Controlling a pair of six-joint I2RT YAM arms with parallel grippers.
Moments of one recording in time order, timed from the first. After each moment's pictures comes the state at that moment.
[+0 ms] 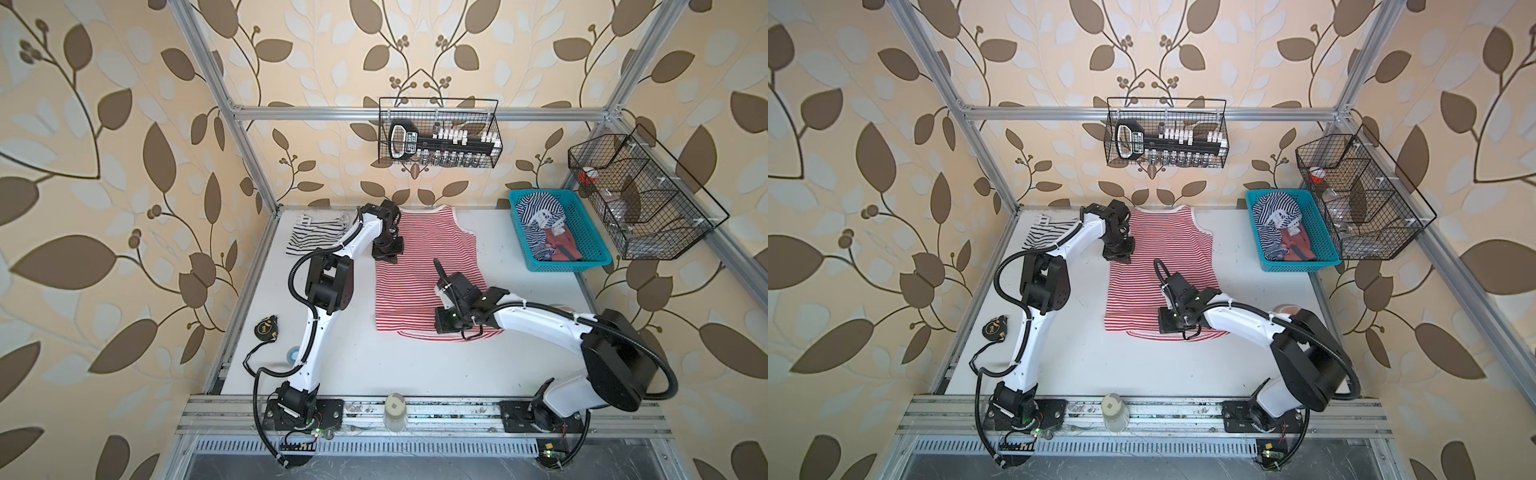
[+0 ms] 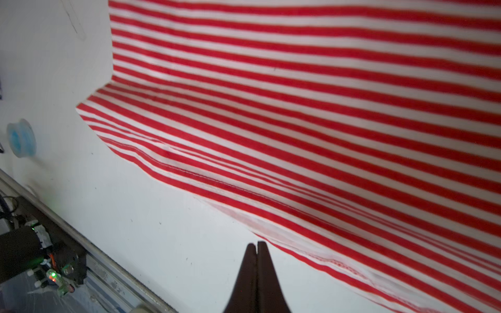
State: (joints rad) left arm -0.36 2.43 2.23 -1.18 0.28 -0.38; right arm 0.74 1.56 0.89 -0.49 -0.17 0.58
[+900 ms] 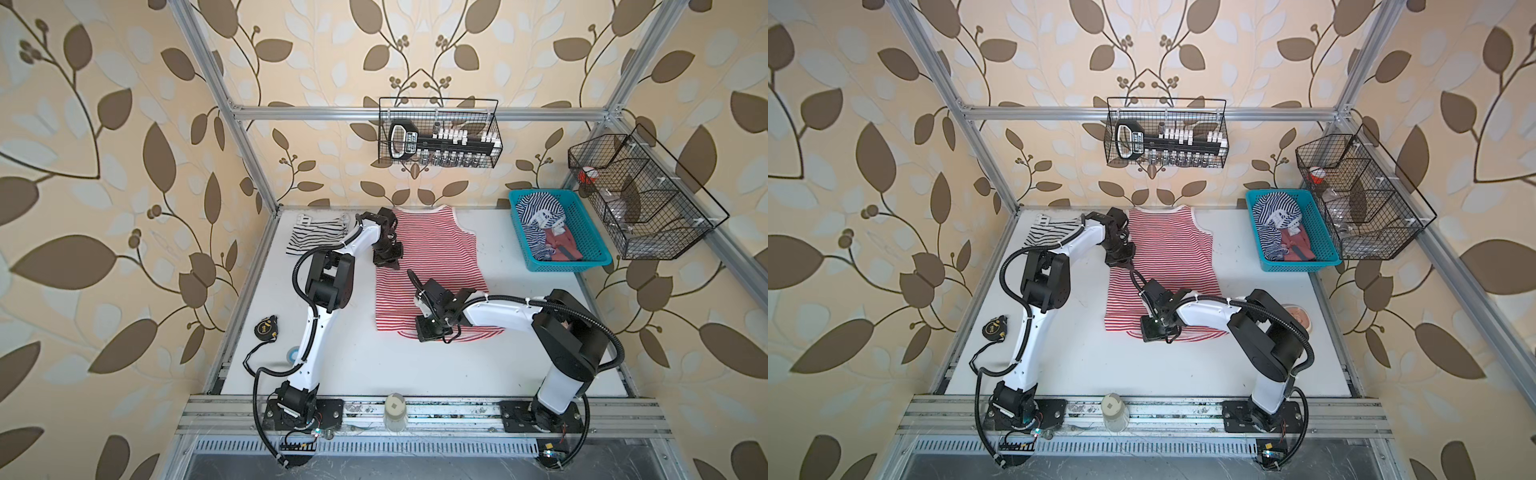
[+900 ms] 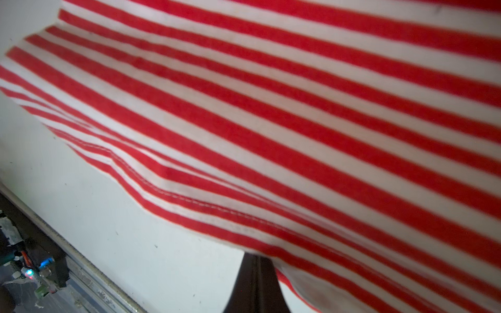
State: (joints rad) left arm -0.33 2.45 2.10 -1.04 0.39 -0.43; right arm 0.81 1.77 0.99 -0.48 -0.21 0.58
